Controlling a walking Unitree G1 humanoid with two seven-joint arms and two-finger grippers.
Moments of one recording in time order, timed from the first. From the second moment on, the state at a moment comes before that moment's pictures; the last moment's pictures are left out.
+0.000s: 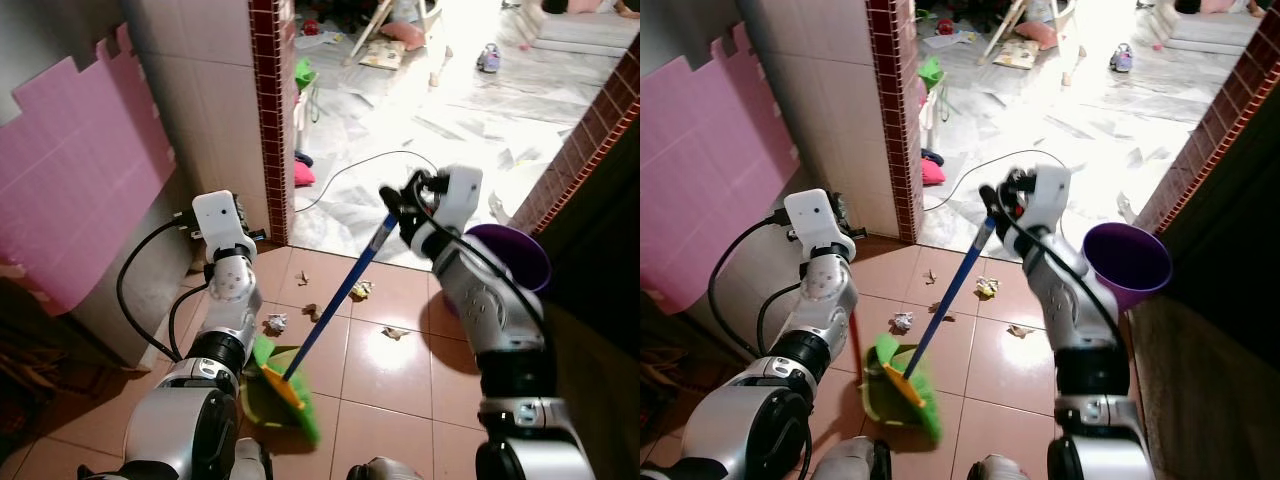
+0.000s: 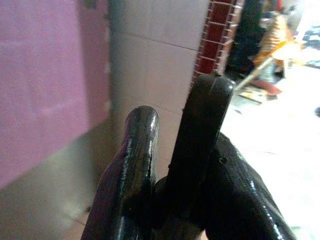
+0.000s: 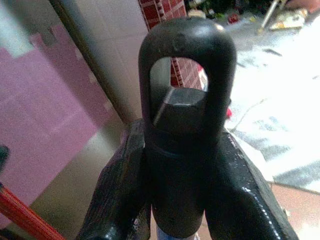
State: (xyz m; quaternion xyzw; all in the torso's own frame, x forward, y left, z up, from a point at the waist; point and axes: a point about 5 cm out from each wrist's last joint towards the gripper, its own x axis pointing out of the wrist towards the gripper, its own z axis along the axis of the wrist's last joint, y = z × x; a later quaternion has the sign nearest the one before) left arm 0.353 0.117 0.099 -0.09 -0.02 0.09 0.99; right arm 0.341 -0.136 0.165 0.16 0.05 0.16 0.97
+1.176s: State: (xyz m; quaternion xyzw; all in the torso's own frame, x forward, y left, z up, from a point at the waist) left arm 0.348 0.127 0.115 -0.21 -0.02 0.03 0.98; right arm 0.317 -0.187 0.155 -0.09 -0.05 -0.01 0.99
